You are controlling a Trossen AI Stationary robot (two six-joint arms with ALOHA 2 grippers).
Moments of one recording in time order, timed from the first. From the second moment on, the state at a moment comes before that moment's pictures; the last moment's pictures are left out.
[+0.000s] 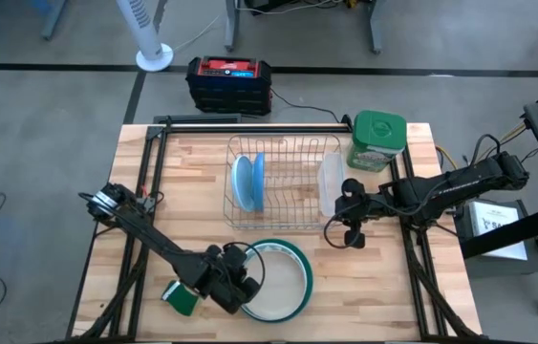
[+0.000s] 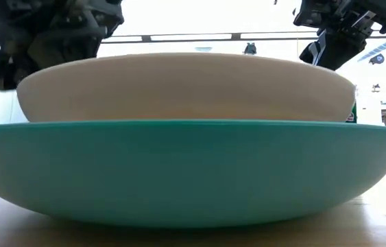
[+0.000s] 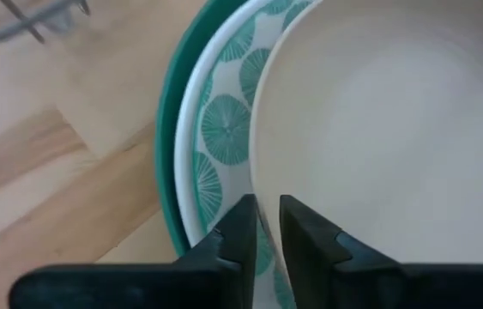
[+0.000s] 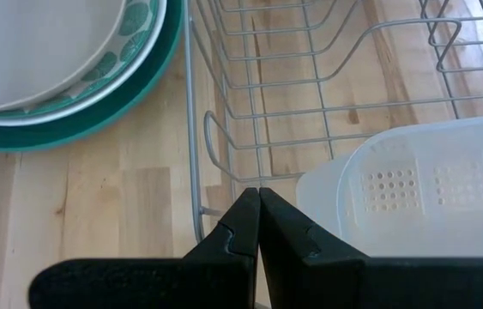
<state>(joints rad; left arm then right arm) -0.63 1.84 1.27 -0.71 -0.49 -1.47 0.22 1.11 0.79 -0.65 0.16 0.23</state>
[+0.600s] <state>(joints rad) -0.63 1.90 1.36 -0.80 -0.53 -1.51 0.22 1.11 0.79 -0.65 0.16 0.24</state>
